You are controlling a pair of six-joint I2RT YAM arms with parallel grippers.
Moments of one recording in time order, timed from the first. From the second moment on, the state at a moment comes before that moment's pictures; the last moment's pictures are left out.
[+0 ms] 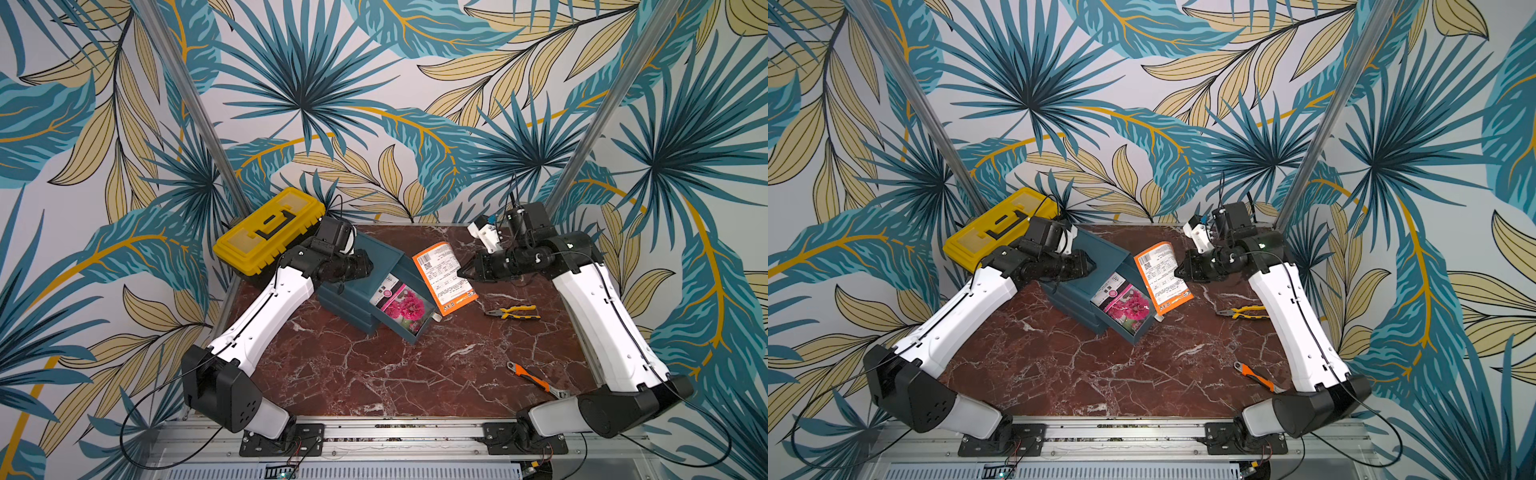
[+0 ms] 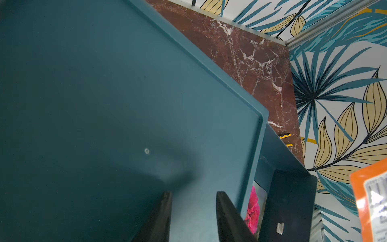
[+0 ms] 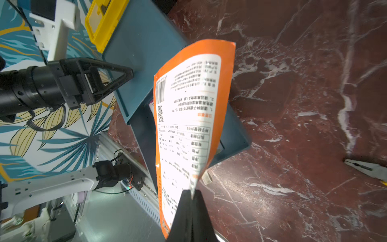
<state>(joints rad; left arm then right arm) -0.41 1.51 1.47 -0.81 0.20 -0.57 0.25 1.42 1.73 -1.24 -0.45 0.22</state>
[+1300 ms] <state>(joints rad) -0.41 1.51 1.48 -0.84 0.20 -0.57 0.03 2.19 1.82 -0.89 -0.12 0.15</state>
